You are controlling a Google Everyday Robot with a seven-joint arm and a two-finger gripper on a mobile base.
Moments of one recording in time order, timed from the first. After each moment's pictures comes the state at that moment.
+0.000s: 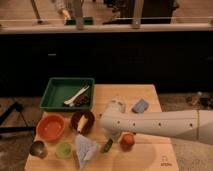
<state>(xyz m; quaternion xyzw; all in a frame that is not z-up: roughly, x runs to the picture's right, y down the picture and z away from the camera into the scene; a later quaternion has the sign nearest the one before) 0.033 0.251 0.741 -0.27 -0.19 -0.49 0.81</state>
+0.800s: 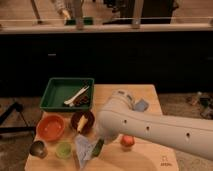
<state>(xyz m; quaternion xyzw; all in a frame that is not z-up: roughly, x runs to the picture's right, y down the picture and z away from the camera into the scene) -0.034 0.215 0.607 -0.19 -0.26 -0.52 0.79</state>
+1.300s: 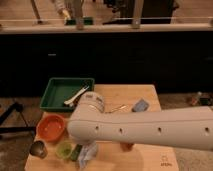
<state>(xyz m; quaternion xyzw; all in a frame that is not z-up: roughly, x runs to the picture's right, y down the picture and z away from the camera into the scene) -0.120 0.206 0.586 -0.17 -0.28 -0.55 0.77</state>
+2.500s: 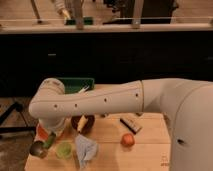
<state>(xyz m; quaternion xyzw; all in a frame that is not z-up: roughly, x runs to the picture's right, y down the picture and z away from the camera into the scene) -0.232 0.179 0.631 -0.19 -0.29 -0.56 0.75</state>
